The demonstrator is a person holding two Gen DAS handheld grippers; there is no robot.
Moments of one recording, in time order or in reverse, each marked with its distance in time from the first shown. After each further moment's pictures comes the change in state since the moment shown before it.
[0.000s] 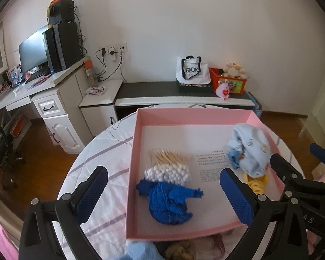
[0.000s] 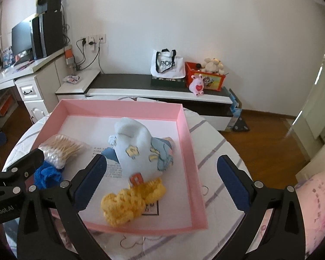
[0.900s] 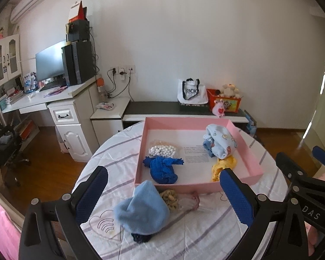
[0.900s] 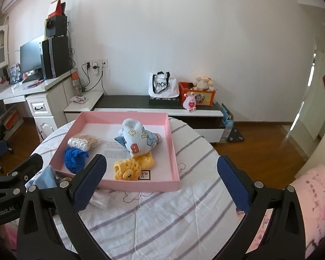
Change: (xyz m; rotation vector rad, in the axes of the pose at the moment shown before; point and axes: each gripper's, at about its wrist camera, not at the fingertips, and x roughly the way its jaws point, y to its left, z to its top) left arm -0.185 -0.013 -0.112 -0.035 -0.156 0.030; right arm -0.124 -0.028 -0.047 0.041 -0.155 0.007
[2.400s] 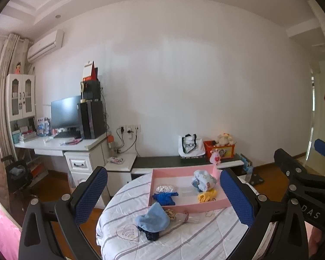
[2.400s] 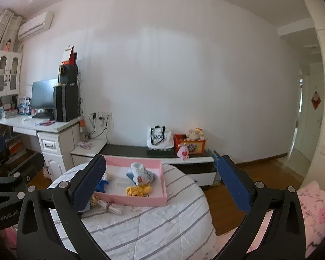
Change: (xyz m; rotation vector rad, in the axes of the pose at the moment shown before) left arm -0.190 -0.031 -0.077 0.045 -0.387 0.039; right arm -0.188 -0.011 -0.024 0.008 -0.376 -0.019
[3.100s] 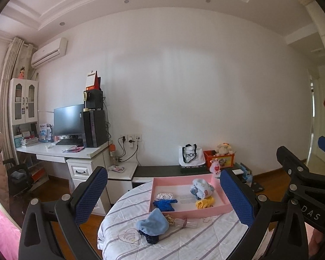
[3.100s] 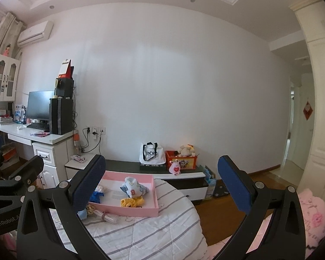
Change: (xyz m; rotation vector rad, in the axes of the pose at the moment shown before) left arm -0.013 -0.008 -0.015 -0.015 -0.063 0.019; right arm -0.037 0.000 0.008 -0.011 -0.118 -0.054
